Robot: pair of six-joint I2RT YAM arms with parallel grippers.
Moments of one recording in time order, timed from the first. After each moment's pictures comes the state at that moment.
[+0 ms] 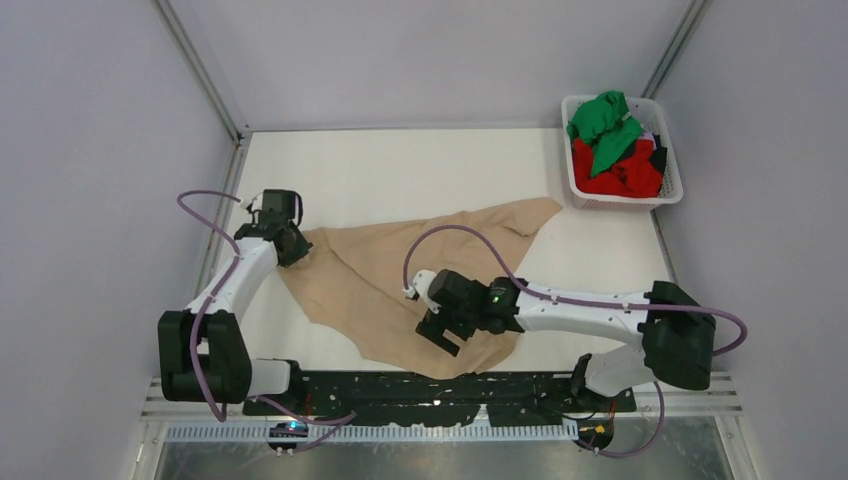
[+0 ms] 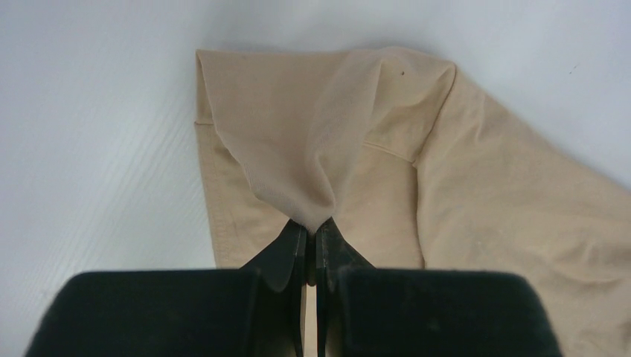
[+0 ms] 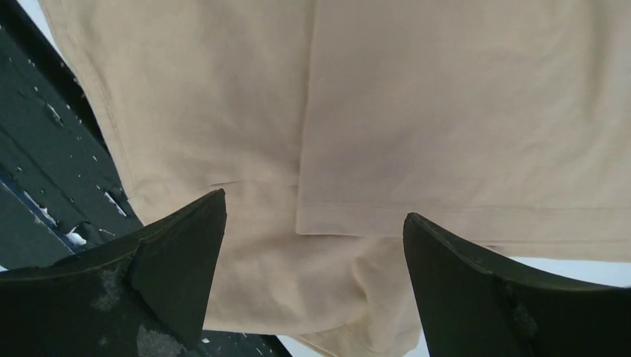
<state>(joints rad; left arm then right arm) -0.04 1.34 0.89 -0.58 -0.26 -0.63 1.10 1.36 0.87 -0.50 0.13 0.03</state>
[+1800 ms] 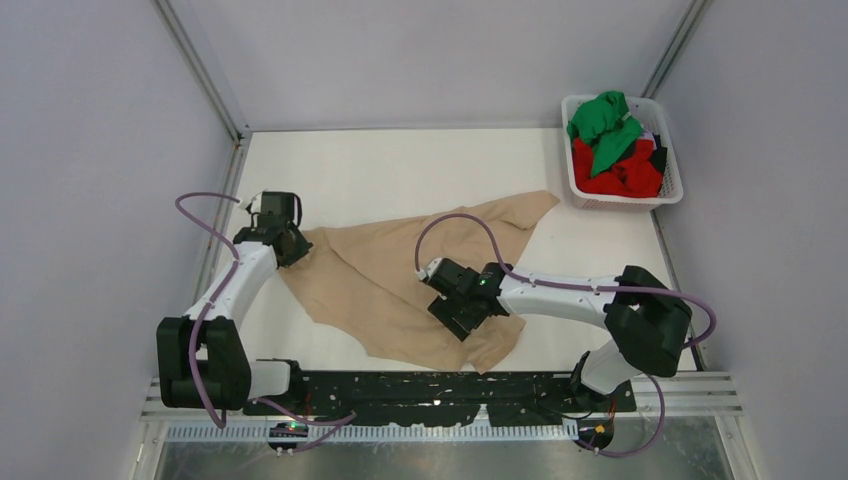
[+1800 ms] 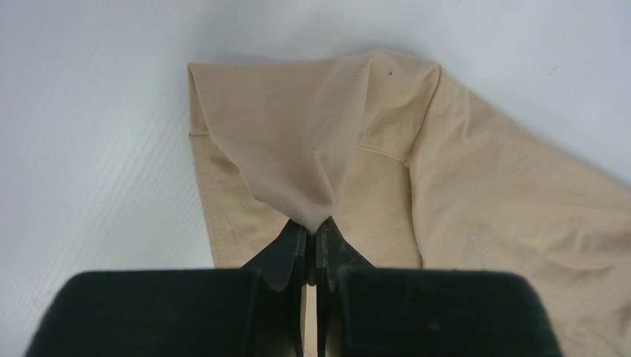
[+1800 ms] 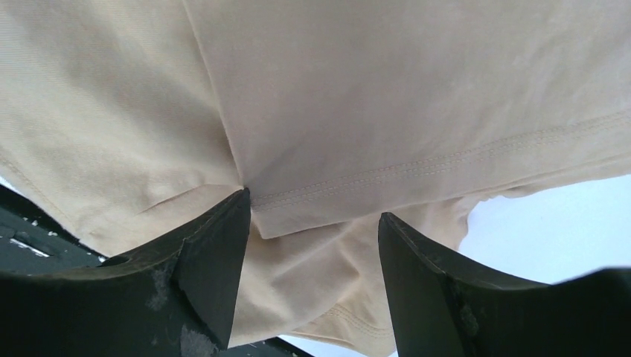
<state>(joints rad) -0.04 1.30 0.86 -0.54 -0.25 -0.62 1.04 1.54 0.92 -0.62 0.17 0.17</state>
